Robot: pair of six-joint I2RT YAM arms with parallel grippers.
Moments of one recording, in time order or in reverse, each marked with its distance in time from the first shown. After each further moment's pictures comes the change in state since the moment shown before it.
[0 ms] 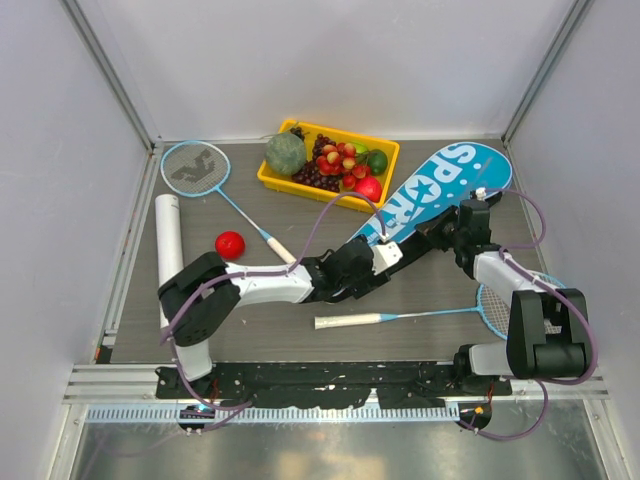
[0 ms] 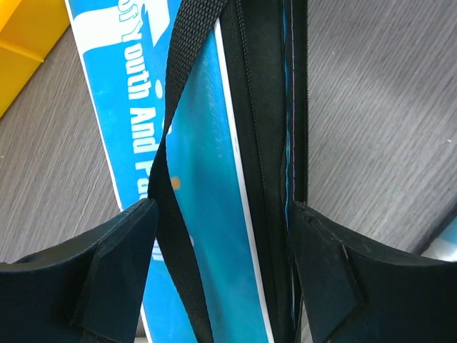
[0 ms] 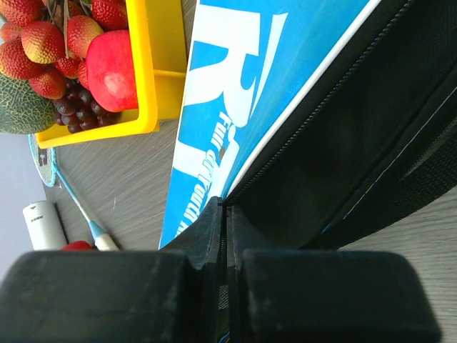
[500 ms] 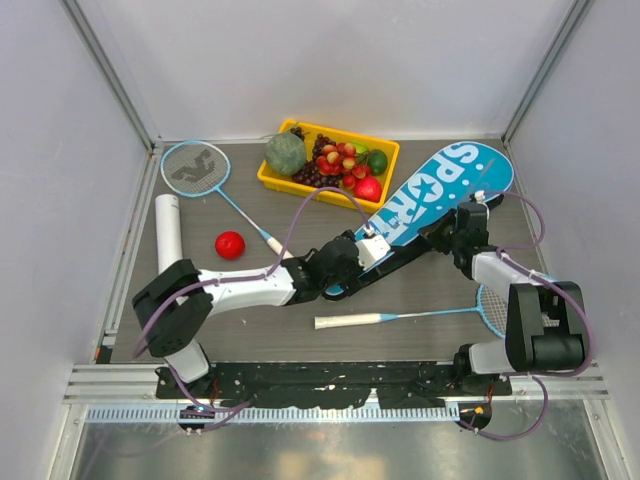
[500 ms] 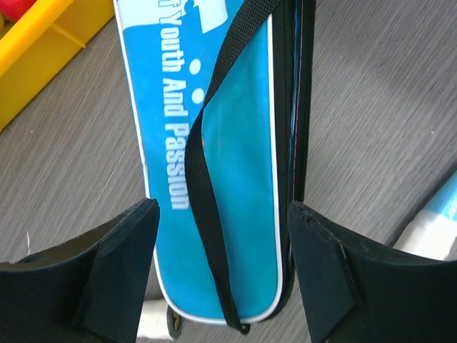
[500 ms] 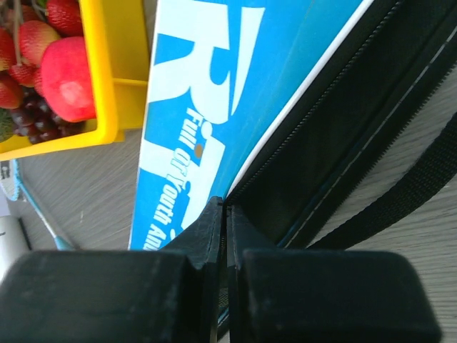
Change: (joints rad) left arm 0.020 -0.151 -0.100 0.011 0.000 -0.054; right arm 0.000 0.050 -0.021 0.029 0.068 -0.048
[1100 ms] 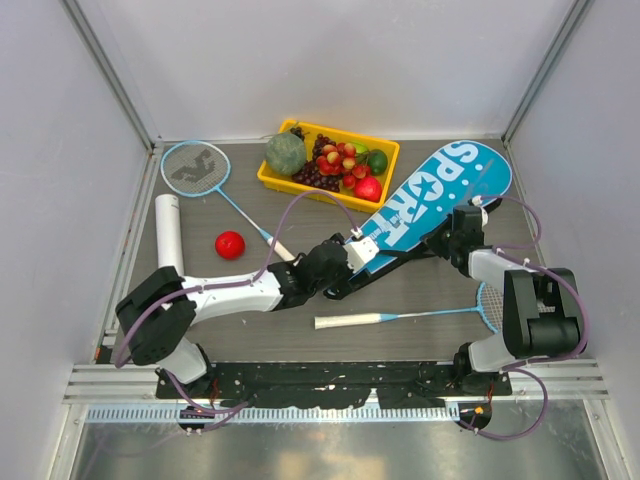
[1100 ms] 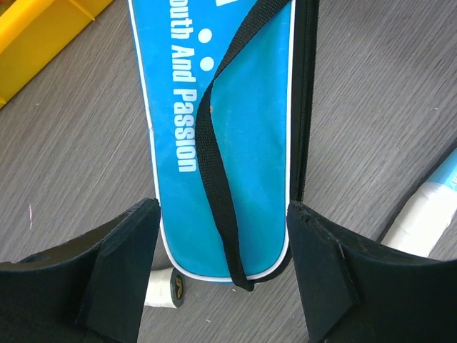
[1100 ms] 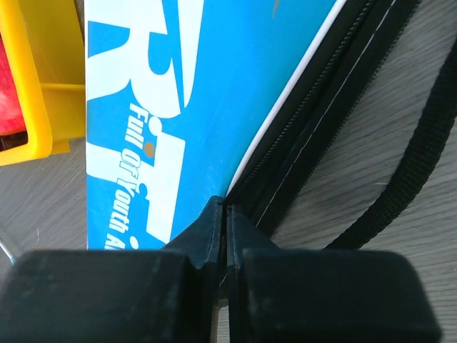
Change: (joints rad) left arm 0.008 -0.069 -0.067 0.000 -0.006 -0.017; right arm 0.000 0.066 -0.001 -0.010 0.060 -0.017
